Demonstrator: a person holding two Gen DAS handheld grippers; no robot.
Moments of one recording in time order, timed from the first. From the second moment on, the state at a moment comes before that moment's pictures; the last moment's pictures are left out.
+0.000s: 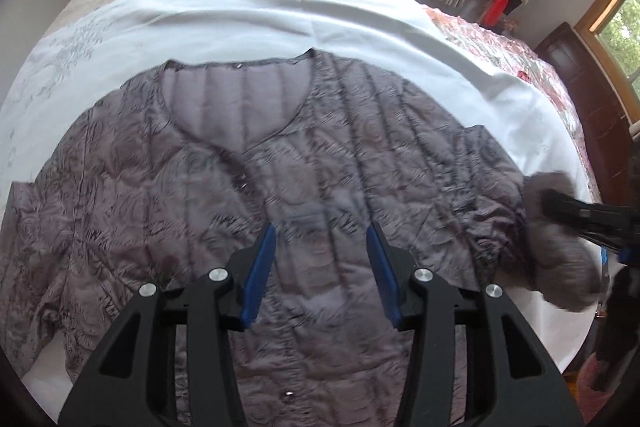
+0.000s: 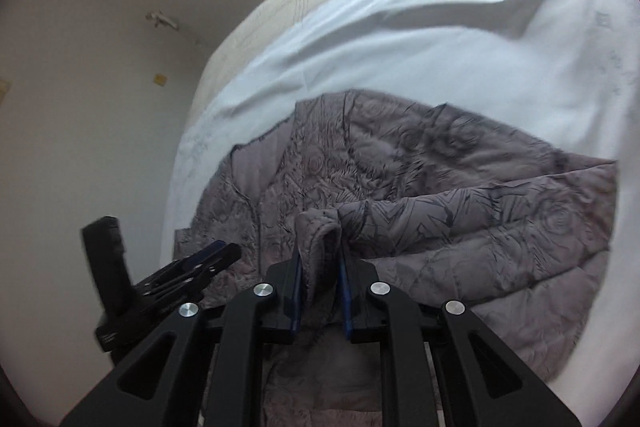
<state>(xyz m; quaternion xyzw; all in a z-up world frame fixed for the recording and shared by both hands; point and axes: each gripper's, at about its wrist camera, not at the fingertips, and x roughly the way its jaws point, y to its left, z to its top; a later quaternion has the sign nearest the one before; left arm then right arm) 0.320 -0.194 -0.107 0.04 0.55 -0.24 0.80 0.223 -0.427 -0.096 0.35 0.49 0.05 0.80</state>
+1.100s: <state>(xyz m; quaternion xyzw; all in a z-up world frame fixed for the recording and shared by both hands) 0.273 -0.251 -0.101 -0.01 0.54 -0.35 0.77 0.107 -0.528 -0.105 0.35 0.44 -0.06 0.82</state>
